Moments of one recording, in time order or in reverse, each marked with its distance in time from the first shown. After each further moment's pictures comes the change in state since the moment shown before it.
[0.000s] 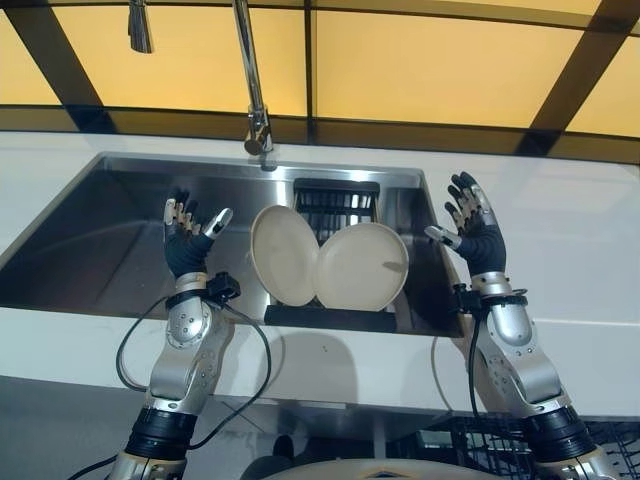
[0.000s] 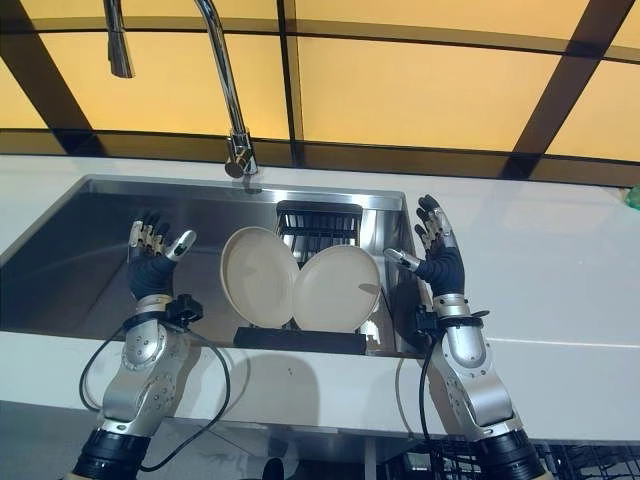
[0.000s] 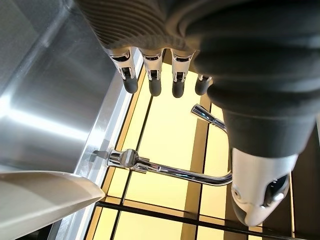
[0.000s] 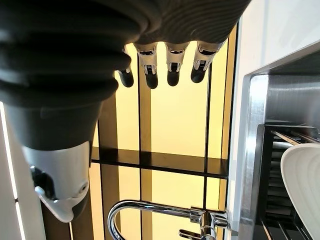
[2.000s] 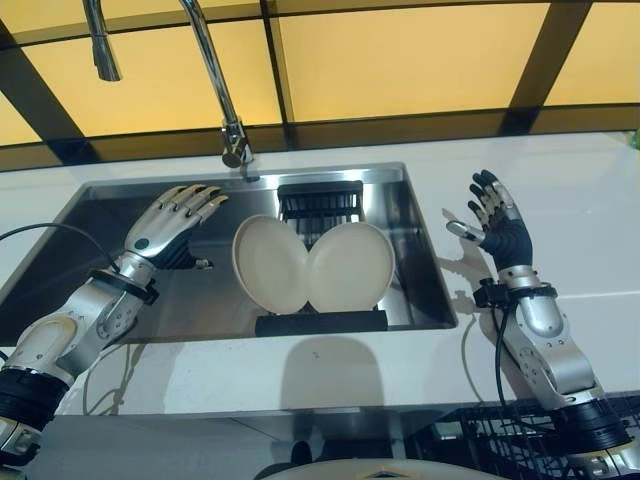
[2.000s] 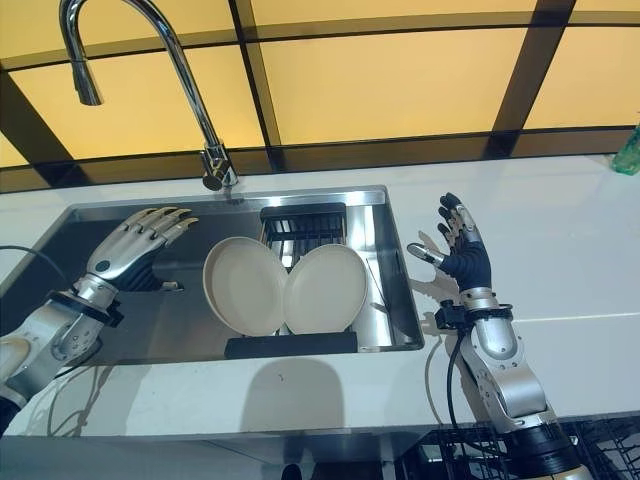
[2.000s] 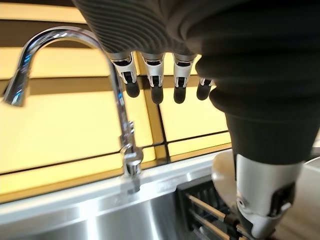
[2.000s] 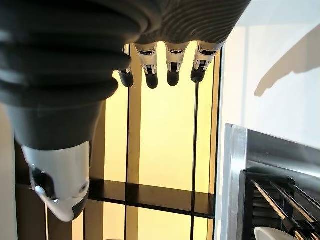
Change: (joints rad) left arm -0.108 0.705 -0.164 0.289 1.260 -0.206 -0.051; right arm -0.011 -0.144 -0.057 0.060 0.083 0.022 0.046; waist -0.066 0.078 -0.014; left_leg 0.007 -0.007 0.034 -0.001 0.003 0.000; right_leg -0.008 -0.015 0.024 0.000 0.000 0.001
